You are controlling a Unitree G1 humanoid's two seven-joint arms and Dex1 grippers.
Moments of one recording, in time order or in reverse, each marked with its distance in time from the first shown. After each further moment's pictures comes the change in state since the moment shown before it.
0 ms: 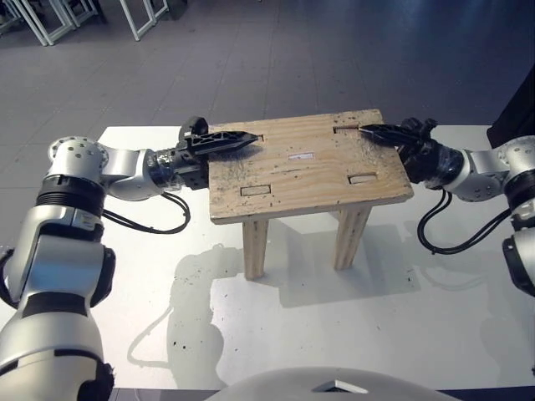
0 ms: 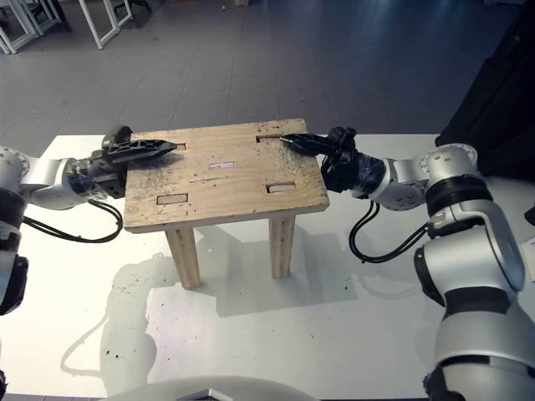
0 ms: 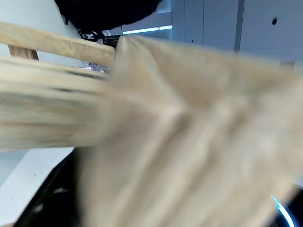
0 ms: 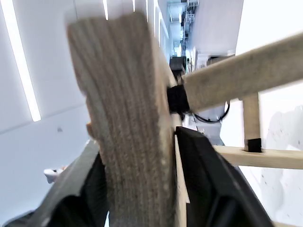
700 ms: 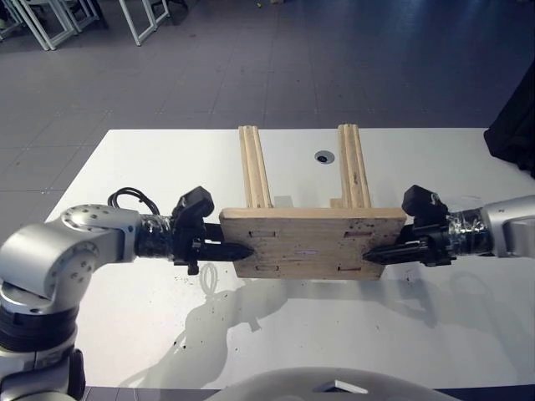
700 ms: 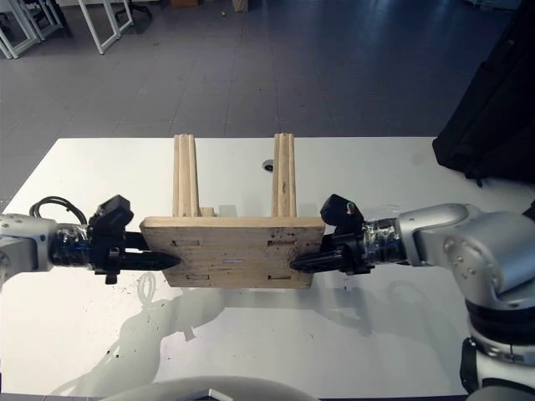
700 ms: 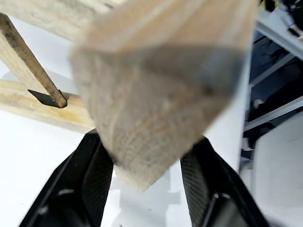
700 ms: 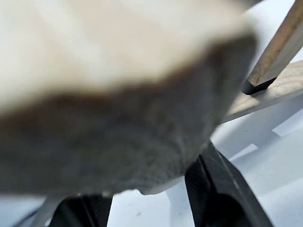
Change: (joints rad) left arm 0.722 0.096 0.526 -1.505 1.008 -0.278 -0.358; right arm 0.661 -0.190 -0.559 -1.727 -1.015 -0.067 0.220
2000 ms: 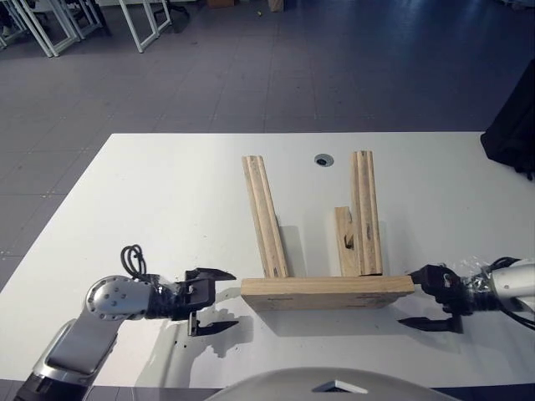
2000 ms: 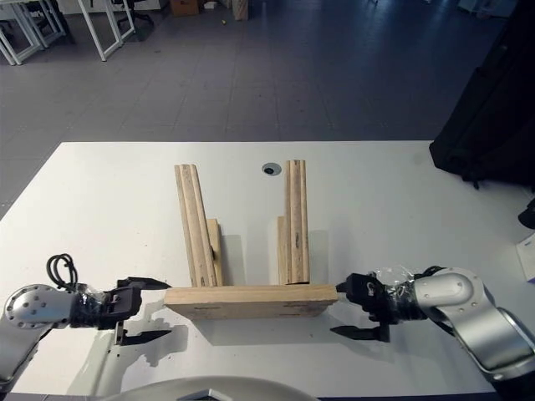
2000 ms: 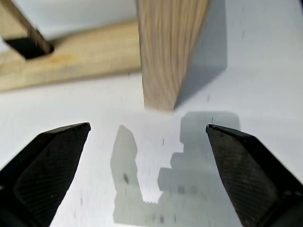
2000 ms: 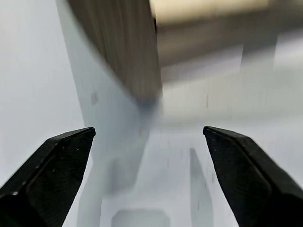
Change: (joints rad) left arm 0.575 -0.034 -0.232 0.093 0.650 -1.159 -0.107; right arm 0.655 -0.199 0.156 0.063 -0.584 -1.101 0.172
